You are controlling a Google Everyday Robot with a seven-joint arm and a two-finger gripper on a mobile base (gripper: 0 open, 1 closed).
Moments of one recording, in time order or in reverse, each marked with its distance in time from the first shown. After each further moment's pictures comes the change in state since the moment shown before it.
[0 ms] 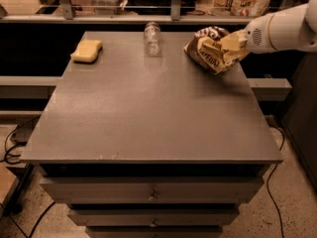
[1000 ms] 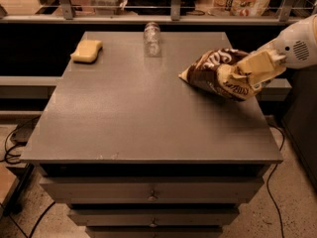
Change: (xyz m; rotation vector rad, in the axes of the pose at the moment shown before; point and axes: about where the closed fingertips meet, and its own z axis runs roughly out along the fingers) arm 0.051 0.051 -0.093 -0.211 0.196 -0.233
